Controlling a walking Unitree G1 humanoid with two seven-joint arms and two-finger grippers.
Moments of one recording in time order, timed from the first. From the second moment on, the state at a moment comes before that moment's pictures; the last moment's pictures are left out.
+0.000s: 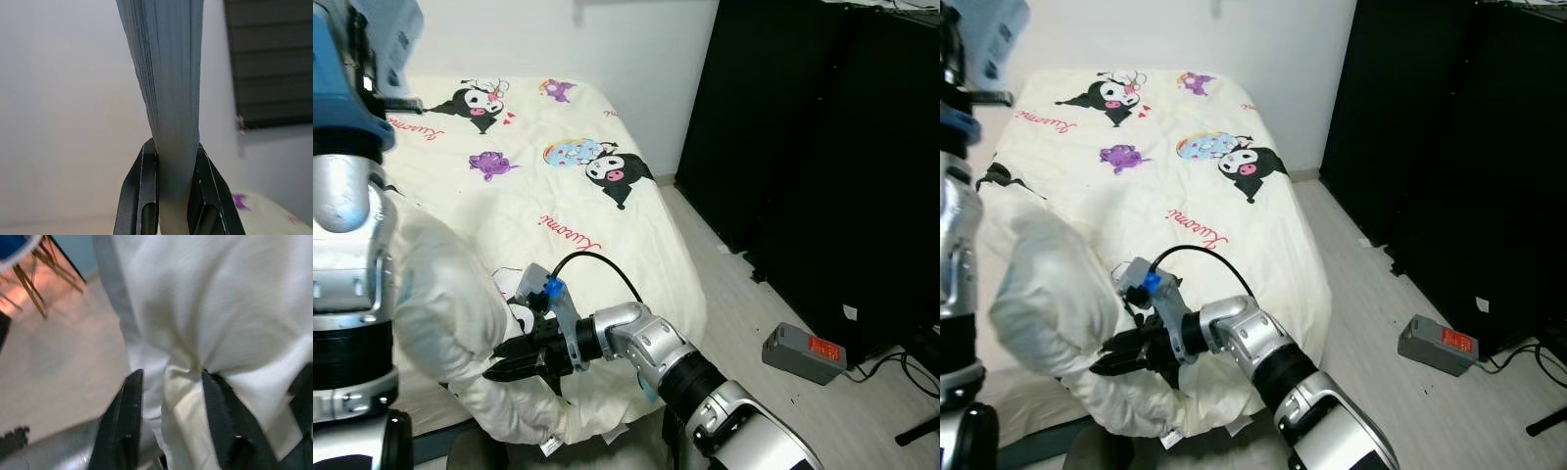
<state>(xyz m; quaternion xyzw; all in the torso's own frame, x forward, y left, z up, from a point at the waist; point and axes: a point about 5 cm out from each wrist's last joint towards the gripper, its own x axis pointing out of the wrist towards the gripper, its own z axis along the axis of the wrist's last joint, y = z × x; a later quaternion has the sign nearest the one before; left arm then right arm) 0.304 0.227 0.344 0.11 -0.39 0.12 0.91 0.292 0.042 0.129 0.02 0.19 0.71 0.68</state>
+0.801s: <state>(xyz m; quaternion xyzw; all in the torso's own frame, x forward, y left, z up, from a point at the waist) 0.335 0.225 0.236 0.39 -0.11 0.00 0.91 0.287 -0.030 0.108 0.15 0.17 0.62 0.75</state>
